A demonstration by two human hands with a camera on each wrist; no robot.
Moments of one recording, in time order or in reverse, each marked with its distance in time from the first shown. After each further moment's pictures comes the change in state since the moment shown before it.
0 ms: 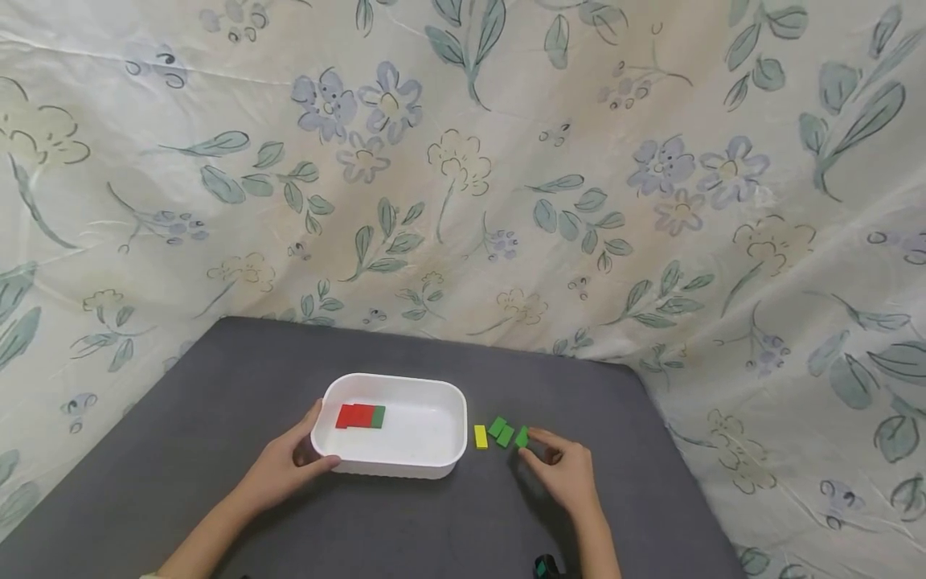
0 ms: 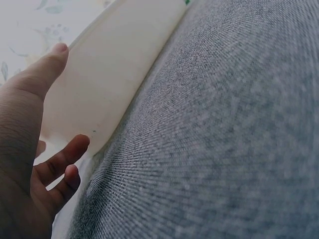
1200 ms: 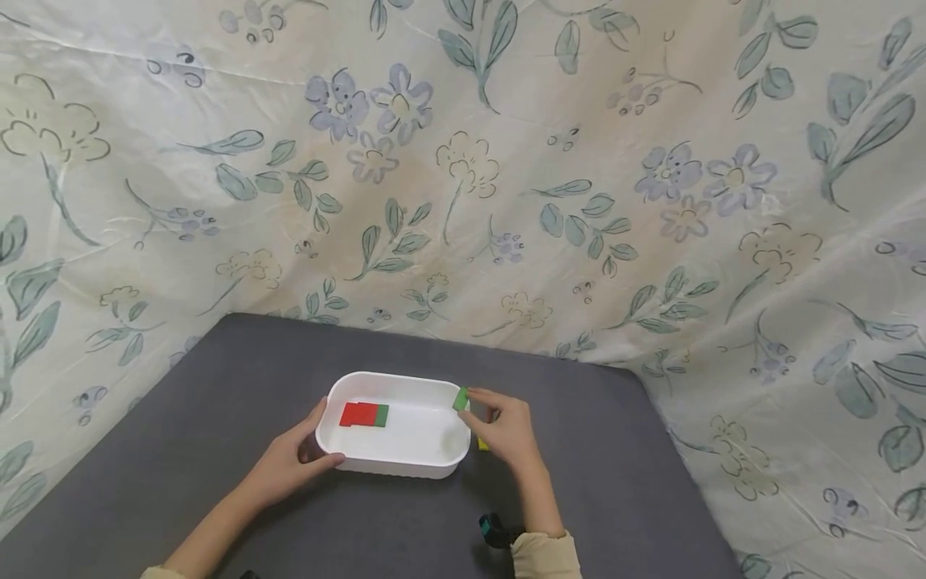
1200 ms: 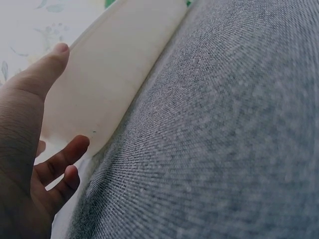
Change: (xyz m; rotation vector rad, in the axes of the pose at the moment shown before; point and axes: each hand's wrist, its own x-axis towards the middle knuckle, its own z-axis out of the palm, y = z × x) left_hand 0.002 -0.004 0.001 0.001 0.008 0.009; right_hand 0.053 -0.093 0.045 0.153 -0.143 -0.128
